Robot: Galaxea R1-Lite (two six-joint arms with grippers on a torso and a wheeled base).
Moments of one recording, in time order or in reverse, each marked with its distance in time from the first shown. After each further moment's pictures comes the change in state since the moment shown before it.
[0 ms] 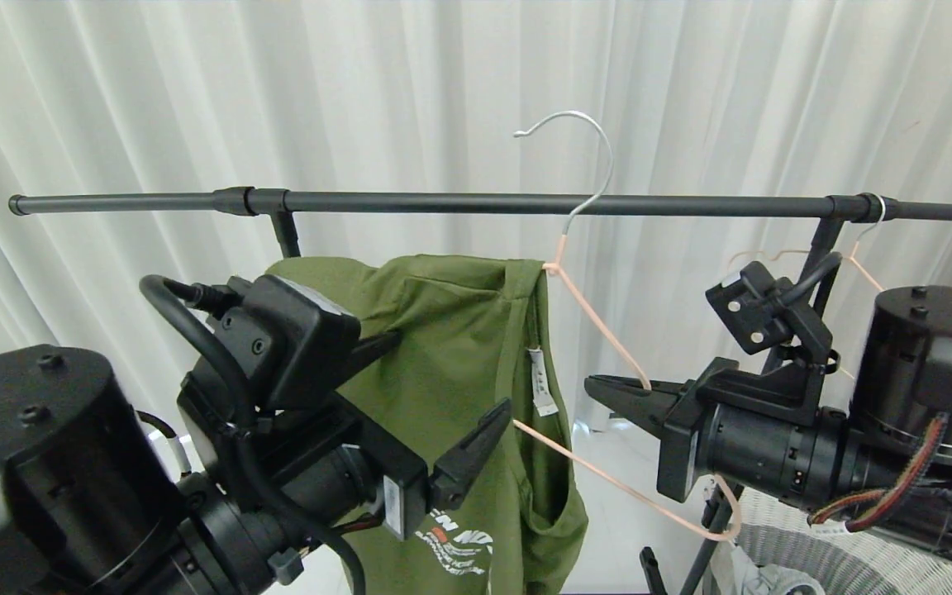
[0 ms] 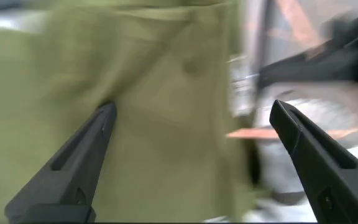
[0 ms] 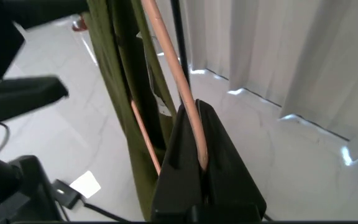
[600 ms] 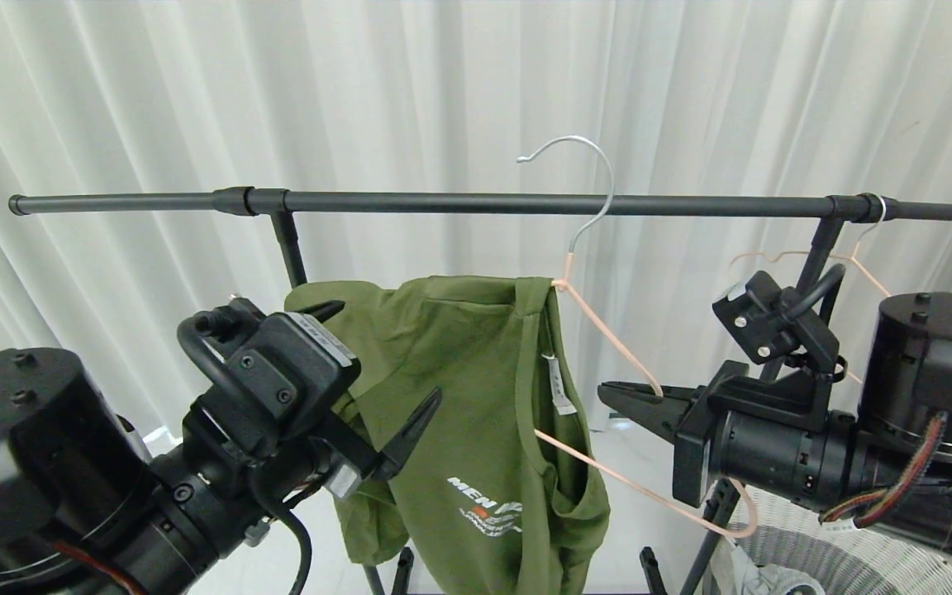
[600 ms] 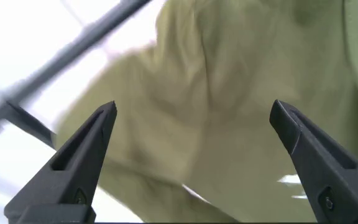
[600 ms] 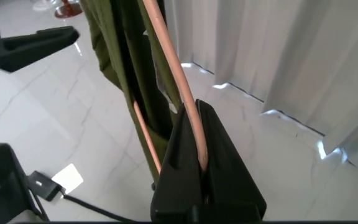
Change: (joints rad) left arm 0.145 0.002 0.086 -0.131 -0.005 0.447; right arm -0.035 -0.009 0.026 0.008 0.040 -0.059
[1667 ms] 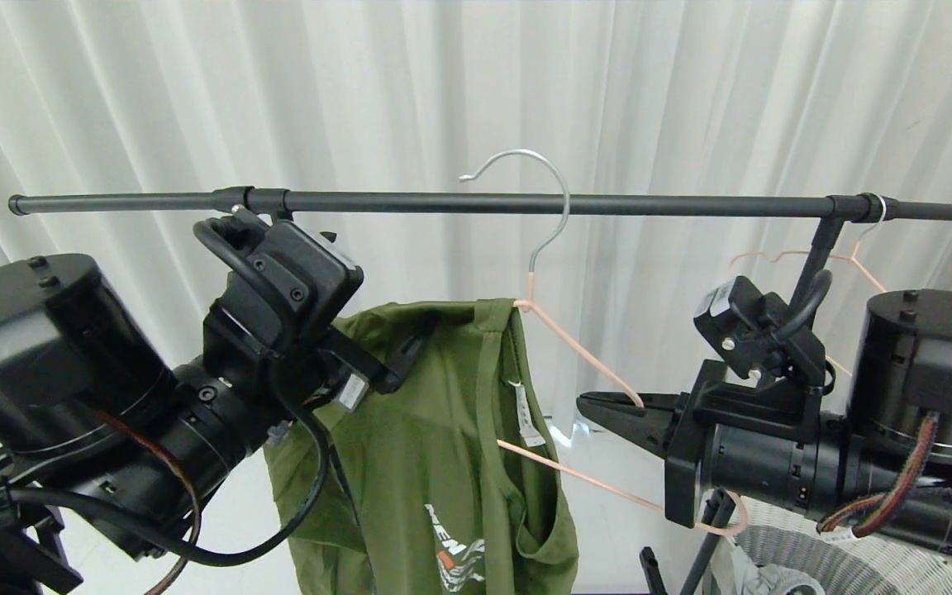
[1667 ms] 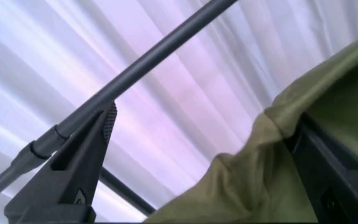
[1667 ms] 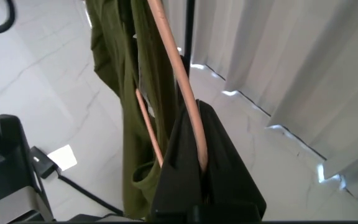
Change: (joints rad) left arm 0.112 0.068 -0.147 -0.021 -0.056 0.046; right arm 0.033 0.012 -0.024 0.014 0.085 -0.095
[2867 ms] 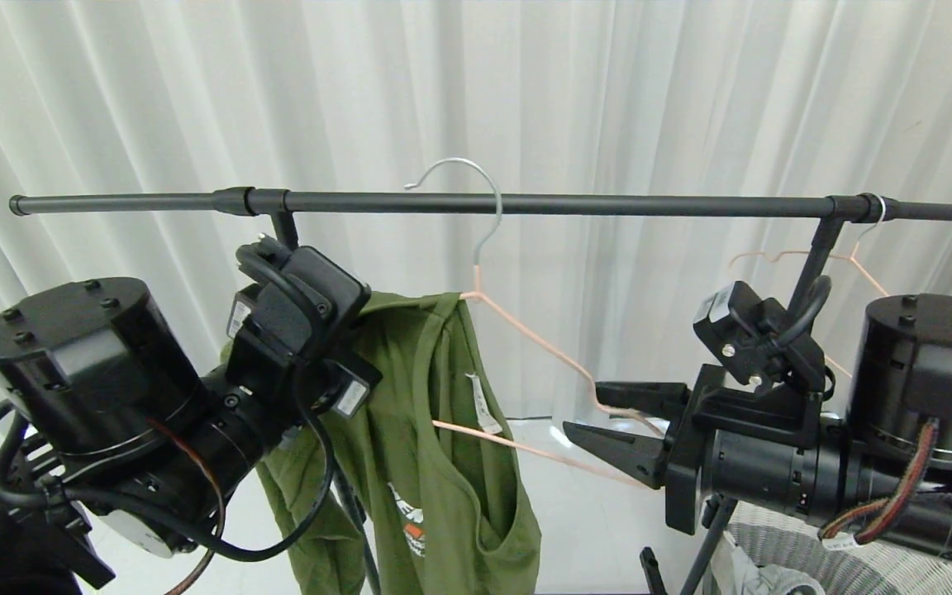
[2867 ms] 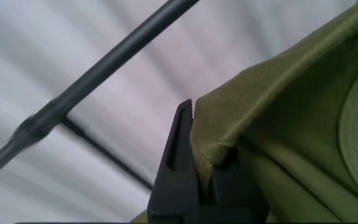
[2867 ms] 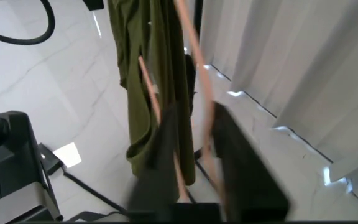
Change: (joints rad) left arm 0.036 0.050 0.033 -0.037 0.083 0.000; right arm -0.009 0.000 0.008 -0.001 0.003 0.001
